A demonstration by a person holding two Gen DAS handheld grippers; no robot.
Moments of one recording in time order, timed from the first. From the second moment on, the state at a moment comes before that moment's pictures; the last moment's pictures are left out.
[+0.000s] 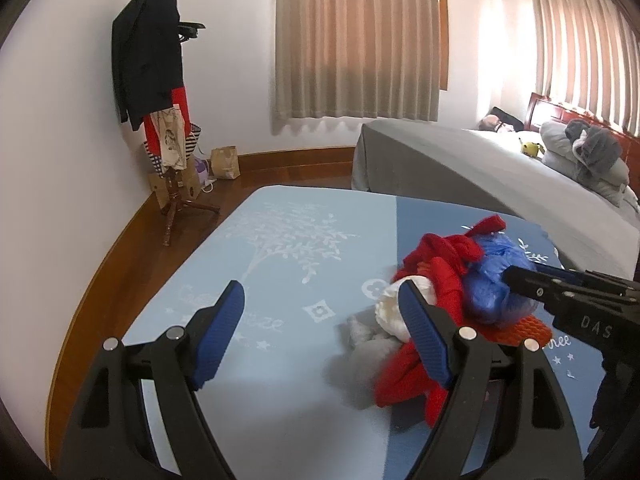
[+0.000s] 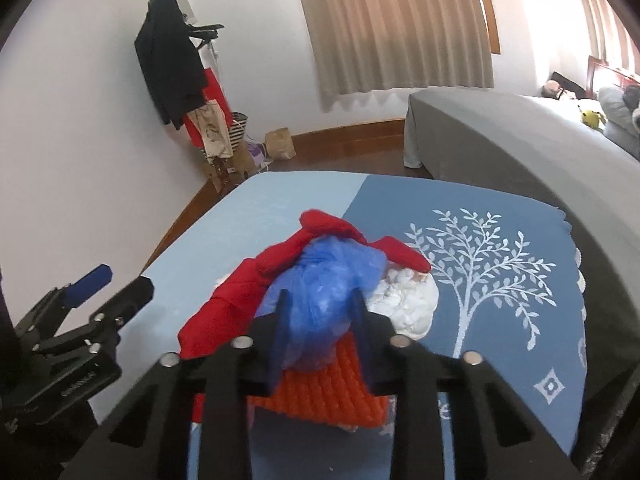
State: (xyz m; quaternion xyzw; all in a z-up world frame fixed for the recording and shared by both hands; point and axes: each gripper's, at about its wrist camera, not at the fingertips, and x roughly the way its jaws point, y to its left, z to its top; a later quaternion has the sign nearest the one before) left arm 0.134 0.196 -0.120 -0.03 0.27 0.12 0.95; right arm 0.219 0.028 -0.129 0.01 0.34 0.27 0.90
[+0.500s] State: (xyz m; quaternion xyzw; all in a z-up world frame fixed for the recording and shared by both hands) left arm 0.153 0.151 -0.135 -0.02 0.29 0.05 0.95; right arm 0.186 -0.027 -0.114 0.03 0.32 0.26 0.91
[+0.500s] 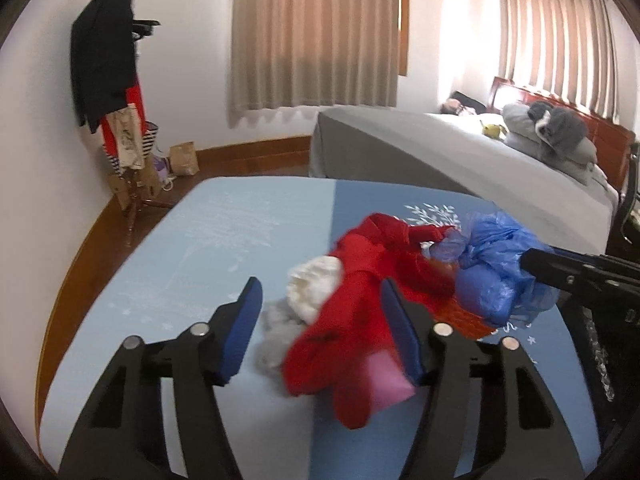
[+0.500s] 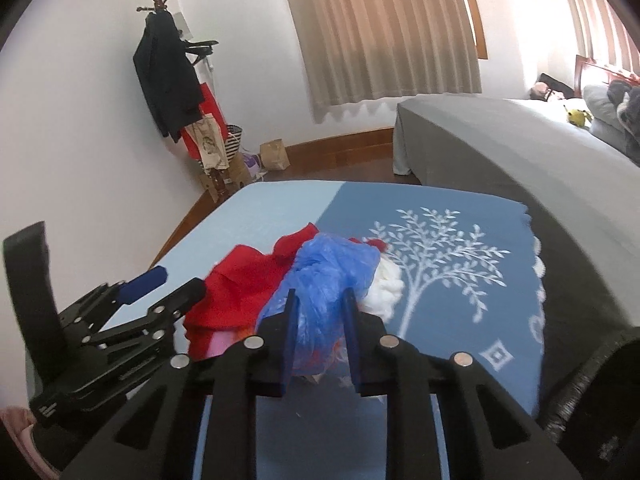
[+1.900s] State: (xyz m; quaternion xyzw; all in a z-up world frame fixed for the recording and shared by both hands) left arm 0.176 0.096 -0.153 0.00 0.32 -0.01 0.95; right arm 0.171 -0.086 -0.120 0.04 0.33 0.20 0.92
